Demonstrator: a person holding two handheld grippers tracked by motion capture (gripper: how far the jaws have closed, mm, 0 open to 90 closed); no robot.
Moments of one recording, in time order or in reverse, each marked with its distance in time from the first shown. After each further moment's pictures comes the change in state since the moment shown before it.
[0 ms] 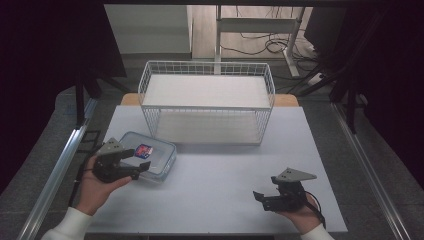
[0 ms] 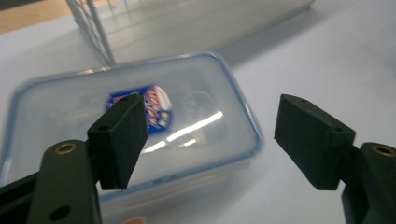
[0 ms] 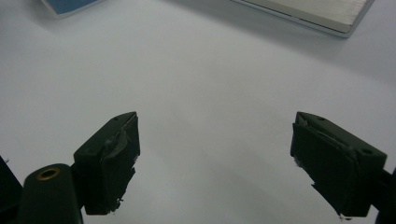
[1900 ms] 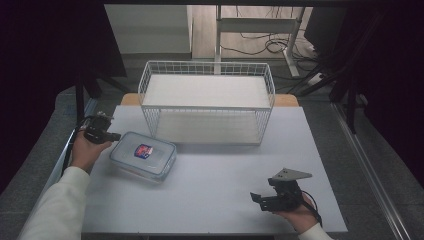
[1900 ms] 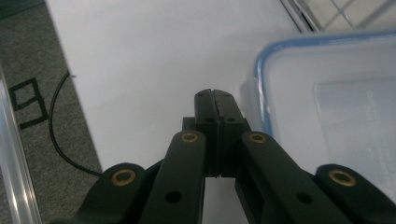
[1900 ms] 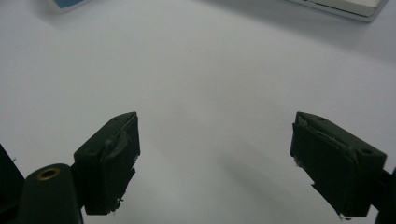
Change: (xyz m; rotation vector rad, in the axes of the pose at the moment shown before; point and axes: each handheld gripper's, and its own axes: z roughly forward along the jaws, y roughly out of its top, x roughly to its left) left arm 0.147 0.010 0.067 0.345 0.191 -0.101; right arm 0.001 -0.001 0.009 0.039 0.031 0.032
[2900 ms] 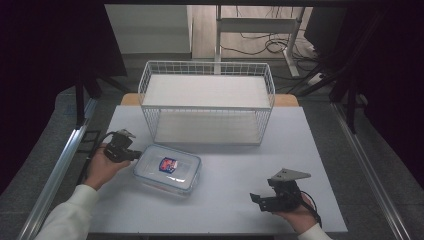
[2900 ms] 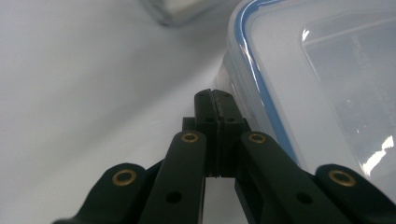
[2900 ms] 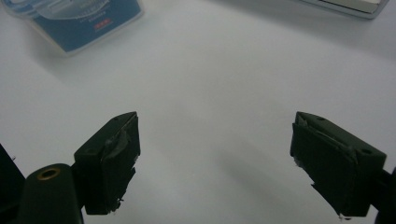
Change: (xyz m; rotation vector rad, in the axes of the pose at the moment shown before) left arm -0.085 -0.019 0.003 0.007 -0.194 0.129; right arm 0.002 0.000 0.001 0.011 -0.004 0.000
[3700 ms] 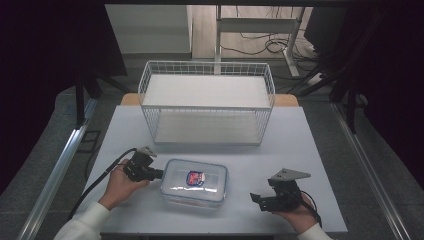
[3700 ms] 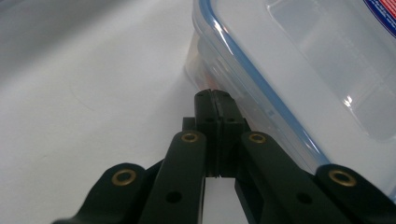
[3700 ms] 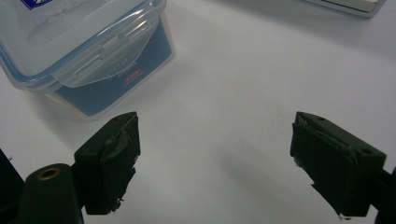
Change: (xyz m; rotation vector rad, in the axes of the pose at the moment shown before) left arm -0.074 -0.008 0.012 0.000 -0.189 0.088; right arm -0.001 0.000 0.000 0.003 -0.006 0.001
